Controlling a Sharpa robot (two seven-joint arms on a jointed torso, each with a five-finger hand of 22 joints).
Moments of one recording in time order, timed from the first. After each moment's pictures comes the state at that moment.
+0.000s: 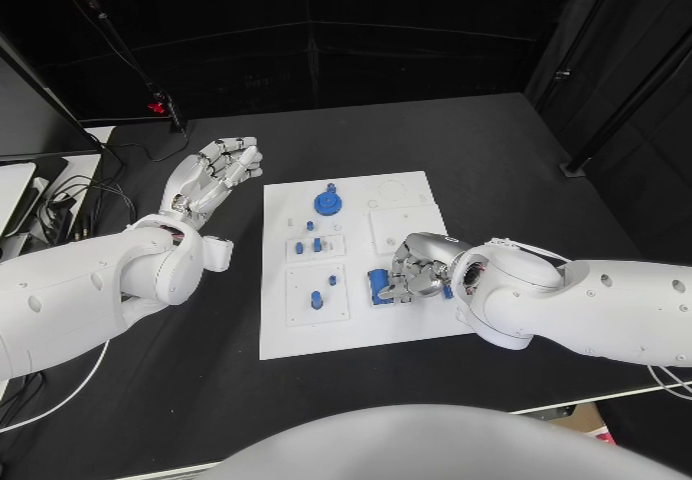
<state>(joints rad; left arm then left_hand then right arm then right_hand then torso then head) 1.25 -0.74 -0.24 1.34 -0.11 -0.35 0.68 1.20 0.08 -0.10 0.29 0.22 0.21 0.14 0.69 0.09 0.33 0.27 0.67 0.07 0.15 0.27 0.77 0.09 0.08 0.36 0.29 0.06 0.52 1.09 -1.00 -0.15 1.90 -1.40 -0.36 -0.58 1.35 -0.08 -0.06 0.29 0.06 0.99 0.04 0.63 0.52 1.47 -0.01 1.57 1.31 1.46 -0.07 1.57 1.31 0.01 1.46 0.04 1.57 1.31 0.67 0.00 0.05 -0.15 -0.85</state>
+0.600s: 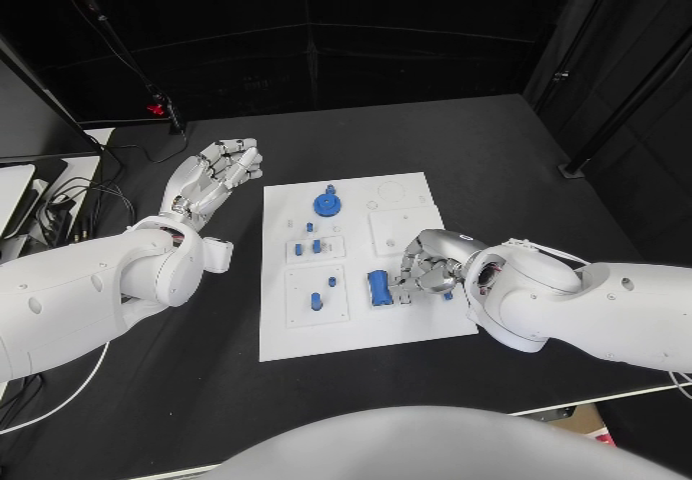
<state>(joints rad) 1.25 -0.74 -0.24 1.34 -0.11 -0.35 0.68 1.20 0.08 -0.10 0.29 0.22 0.21 0.14 0.69 0.09 0.33 0.27 0.67 0.07 0.15 0.27 0.78 0.09 0.08 0.36 0.29 0.06 0.52 1.09 -1.08 -0.15 1.93 -1.40 -0.43 -0.54 1.31 -0.05 -0.06 0.29 0.11 0.95 0.06 0.62 0.52 1.47 -0.01 1.57 1.31 1.46 -0.07 1.57 1.31 0.01 1.46 0.04 1.57 1.31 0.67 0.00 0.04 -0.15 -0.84</state>
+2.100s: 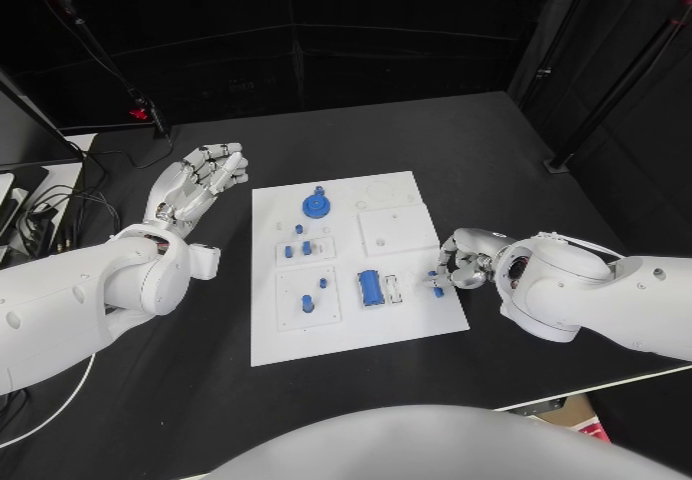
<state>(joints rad) 1.24 -0.74 -0.24 1.34 -0.11 -0.35 0.68 1.20 0.08 -0.10 0.29 0.23 0.21 0.14 0.69 0.09 0.33 0.27 0.67 0.07 0.15 0.27 0.78 0.09 0.08 0.36 0.29 0.06 0.51 1.09 -1.20 -0.15 1.93 -1.40 -0.33 -0.66 1.23 -0.04 -0.13 0.29 0.30 0.81 0.12 0.55 0.43 1.47 0.05 1.57 1.31 1.47 -0.01 1.57 1.31 0.01 1.47 0.10 1.57 1.31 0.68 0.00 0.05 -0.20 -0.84</state>
